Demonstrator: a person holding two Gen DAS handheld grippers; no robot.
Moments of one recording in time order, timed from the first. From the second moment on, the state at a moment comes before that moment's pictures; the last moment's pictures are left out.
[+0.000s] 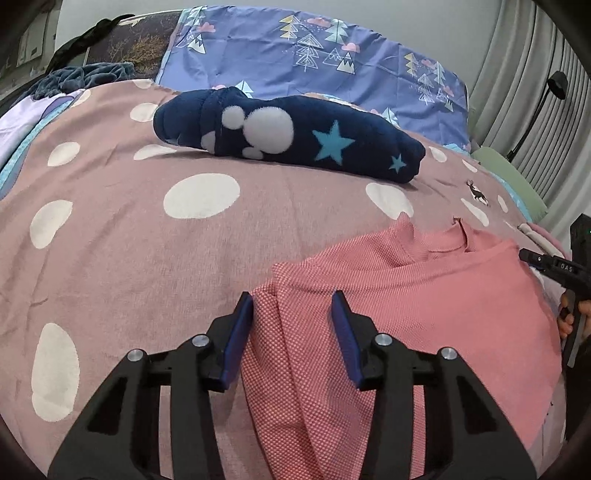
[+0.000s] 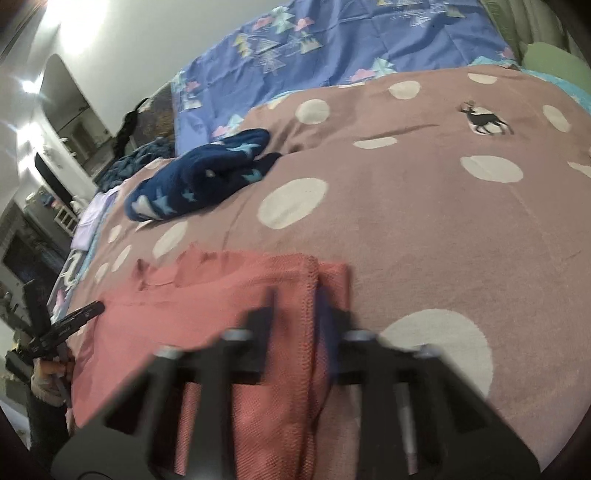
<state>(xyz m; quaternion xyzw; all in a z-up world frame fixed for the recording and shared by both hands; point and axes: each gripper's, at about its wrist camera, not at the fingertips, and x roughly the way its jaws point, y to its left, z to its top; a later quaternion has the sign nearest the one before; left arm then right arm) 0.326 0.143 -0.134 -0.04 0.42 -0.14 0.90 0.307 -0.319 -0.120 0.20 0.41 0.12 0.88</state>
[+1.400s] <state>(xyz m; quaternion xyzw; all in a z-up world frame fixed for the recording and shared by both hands) 0.356 0.115 -0.100 0.09 0.34 -0.11 0.93 0.332 -0.319 -0.107 0.22 0.36 0.10 0.90</state>
